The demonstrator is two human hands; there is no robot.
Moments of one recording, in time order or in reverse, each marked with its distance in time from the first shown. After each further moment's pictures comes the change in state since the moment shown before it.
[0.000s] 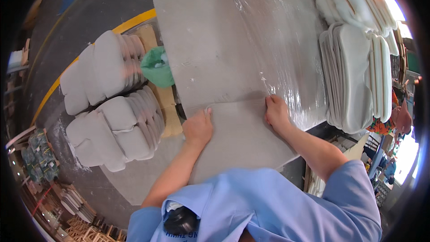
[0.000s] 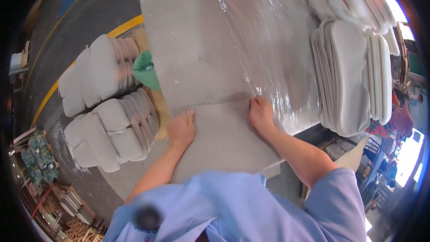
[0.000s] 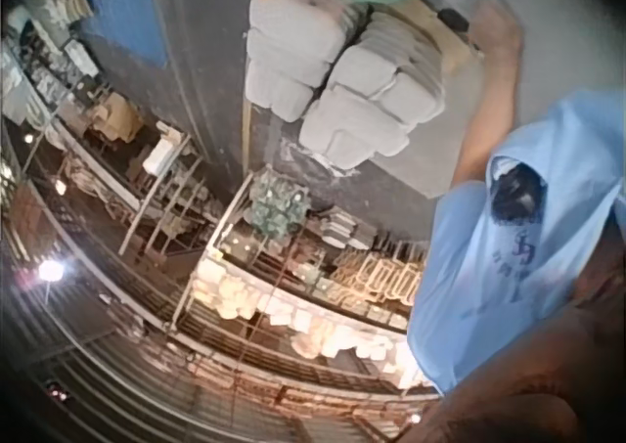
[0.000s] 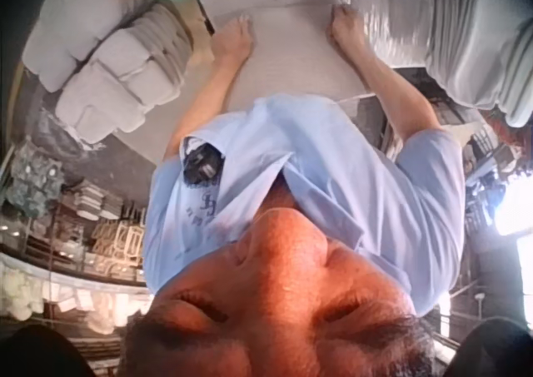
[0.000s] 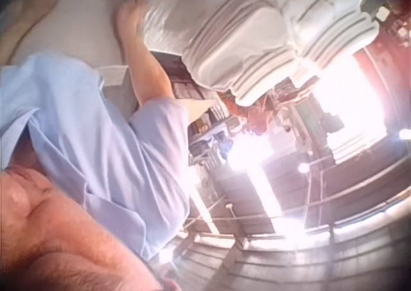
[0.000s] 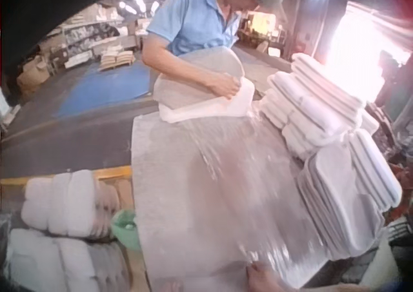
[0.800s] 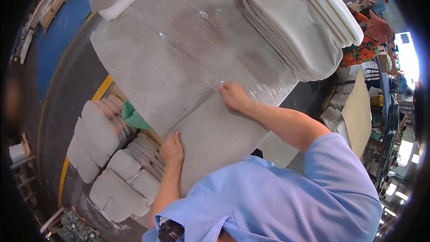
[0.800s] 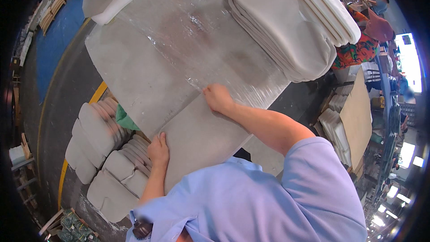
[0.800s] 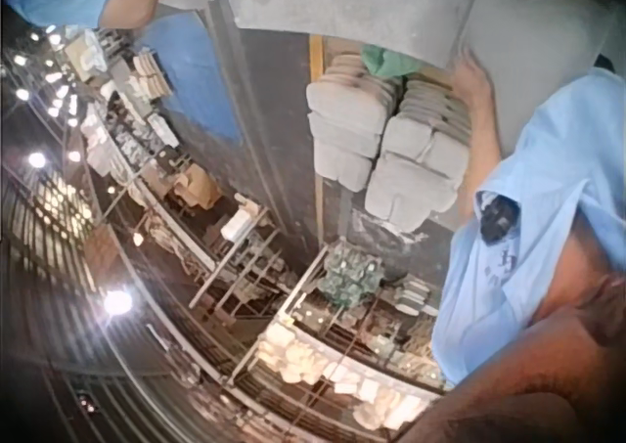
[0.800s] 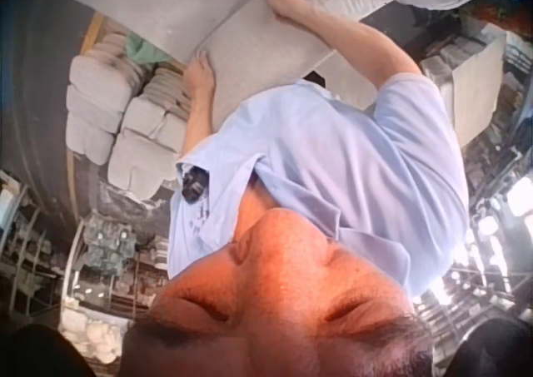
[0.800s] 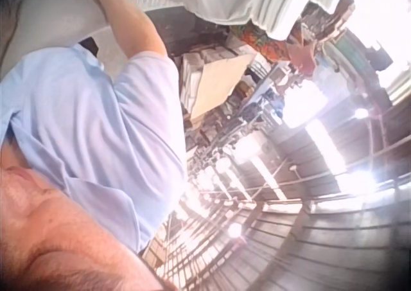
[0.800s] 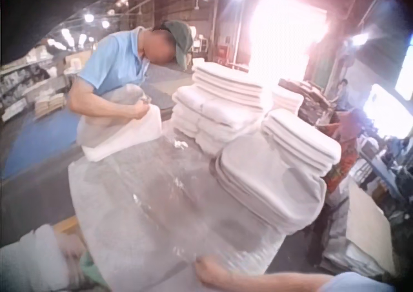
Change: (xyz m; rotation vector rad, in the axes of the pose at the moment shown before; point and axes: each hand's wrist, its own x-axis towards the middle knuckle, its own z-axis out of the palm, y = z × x) left_hand -0.007 -0.015 -0.010 0.102 0.052 0.125; right_hand 0.007 -0.003 -0.027 0.017 -0.043 -0.134
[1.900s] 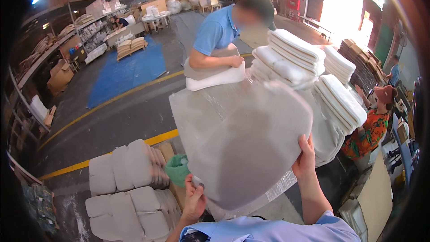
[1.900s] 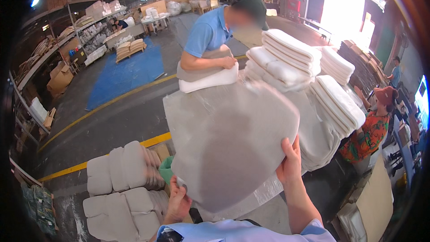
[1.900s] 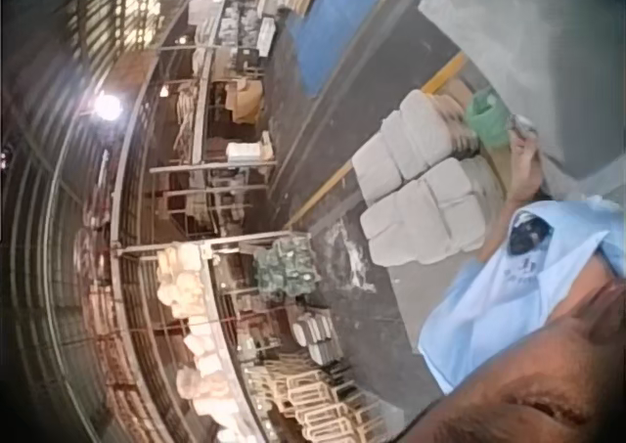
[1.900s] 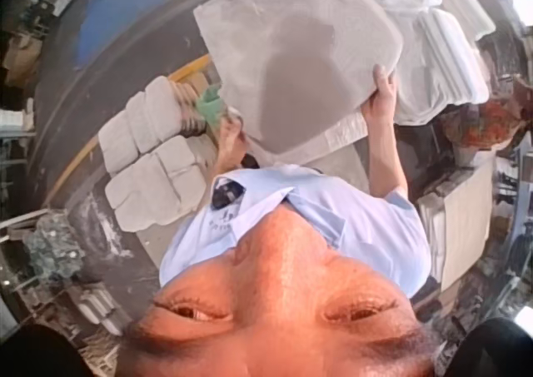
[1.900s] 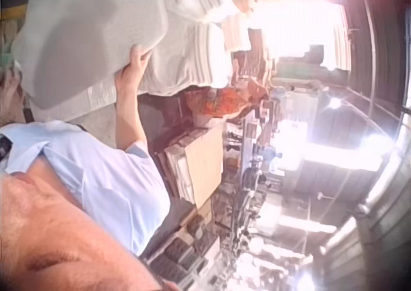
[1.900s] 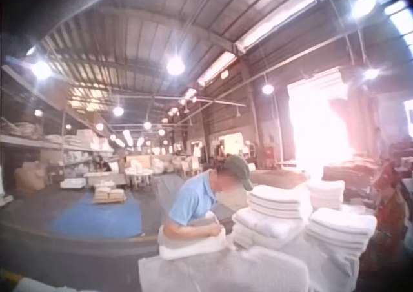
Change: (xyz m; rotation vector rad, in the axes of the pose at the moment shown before) left_hand -0.097 0.025 -0.104 -1.865 -0.058 0.329; right_hand -0.209 -0.076 -0.111 1.203 0.105 -0.755
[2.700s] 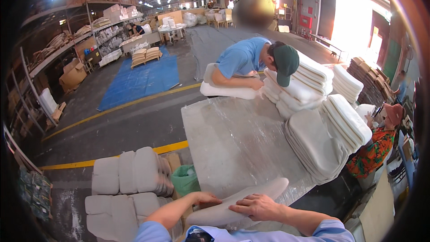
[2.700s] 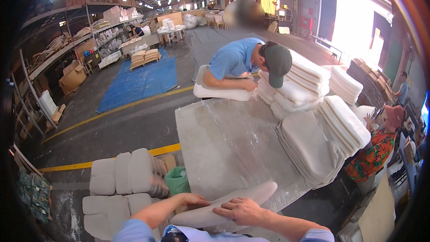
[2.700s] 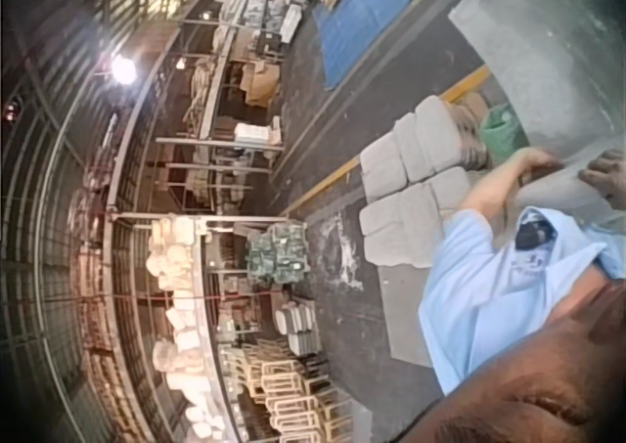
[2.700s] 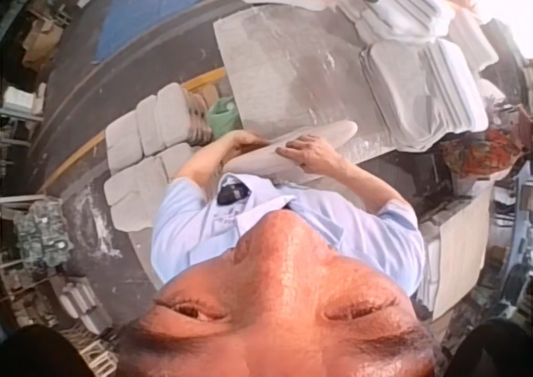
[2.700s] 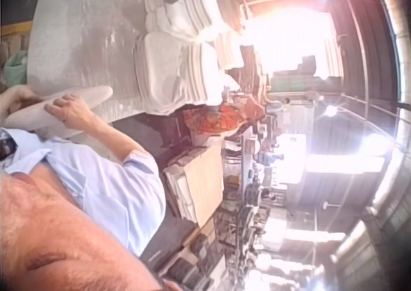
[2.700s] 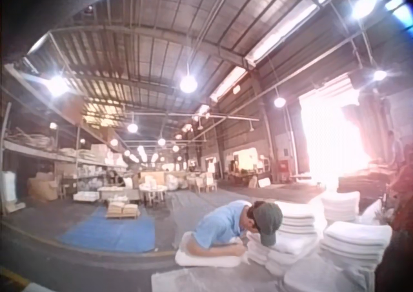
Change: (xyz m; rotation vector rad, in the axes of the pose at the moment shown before) left_hand 0.108 -0.024 -0.053 1.065 -0.465 -1.197; right_hand -0.069 0.071 0.027 -1.450 -1.387 -0.496
